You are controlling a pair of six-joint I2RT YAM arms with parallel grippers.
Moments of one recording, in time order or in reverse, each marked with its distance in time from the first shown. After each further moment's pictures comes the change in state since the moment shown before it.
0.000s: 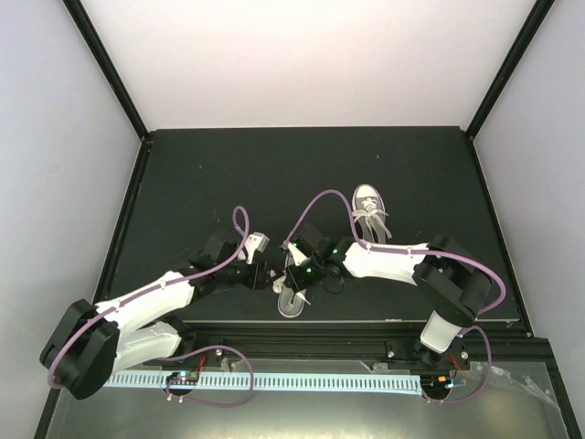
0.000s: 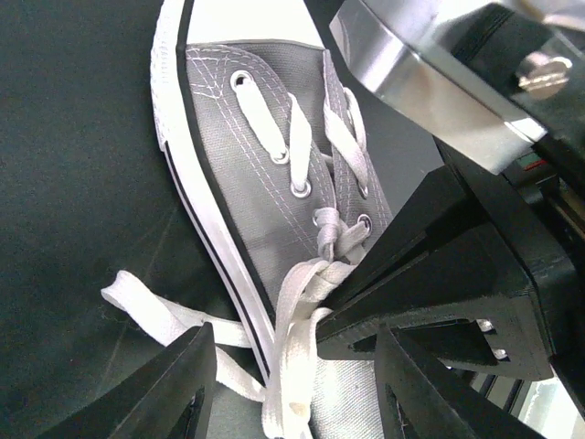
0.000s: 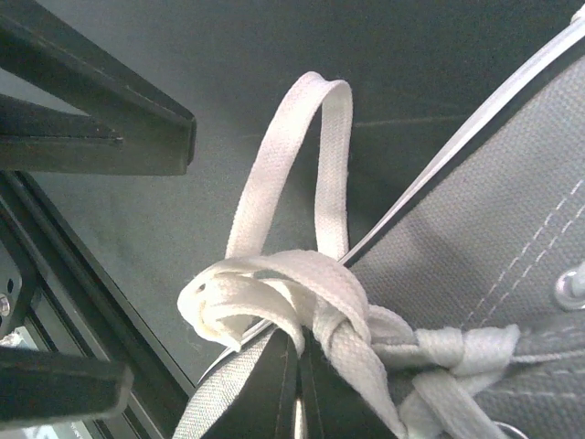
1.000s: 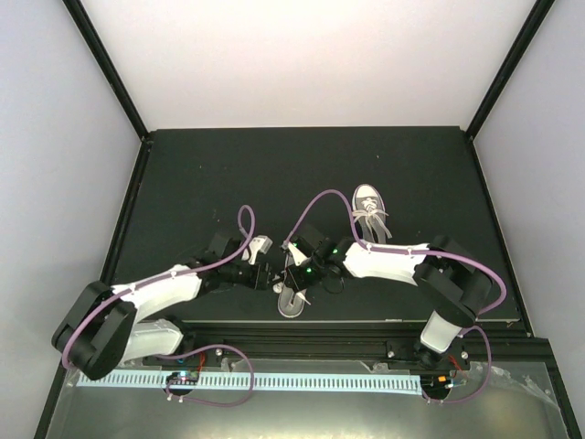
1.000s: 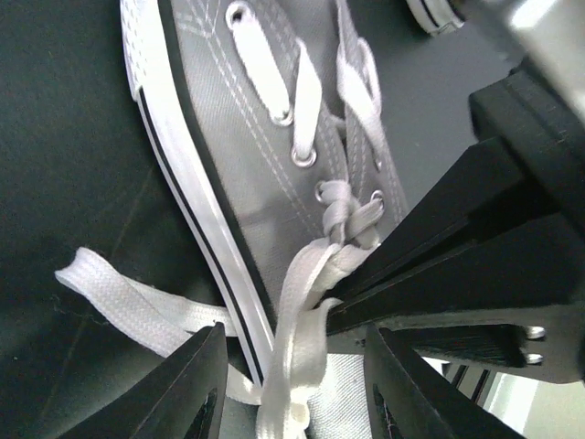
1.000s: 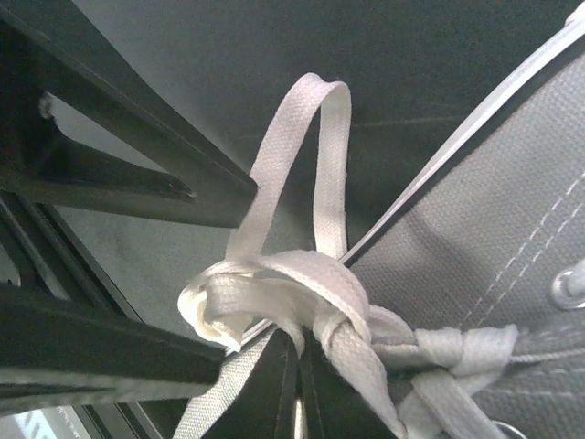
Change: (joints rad) left arm 0.034 0.110 0.004 0.046 0.107 -0.028; right arm 0.001 -0.001 0.000 -0.002 0.004 0.000
